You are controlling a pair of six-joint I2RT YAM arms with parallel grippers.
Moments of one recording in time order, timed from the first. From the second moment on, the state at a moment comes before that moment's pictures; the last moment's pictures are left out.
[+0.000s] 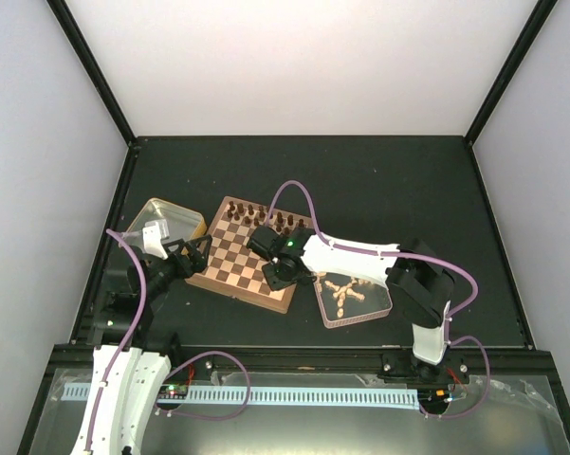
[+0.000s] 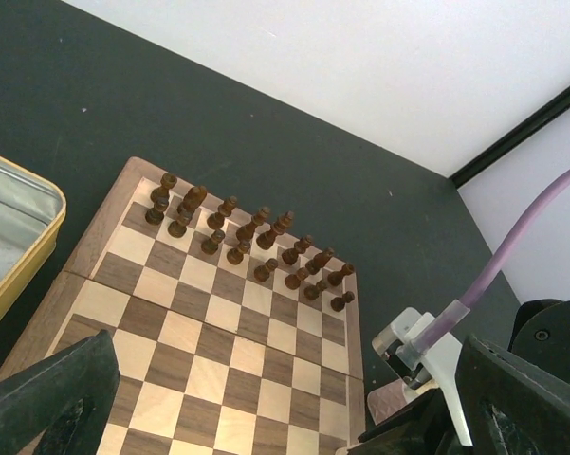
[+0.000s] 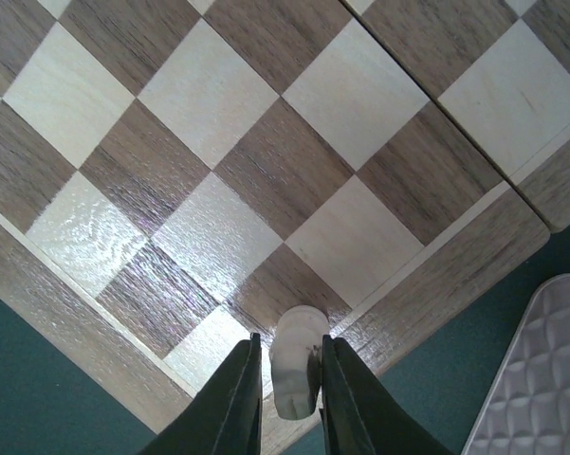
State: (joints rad) left arm -0.04 0.39 0.55 -0.50 0.39 -0.51; right arm 1.07 1.89 1.39 -0.83 0.09 0.58
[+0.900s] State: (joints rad) left arm -0.12 0.50 0.52 -0.47 0.52 -0.48; right arm 1.02 1.63 1.23 -0.68 0.11 0.67
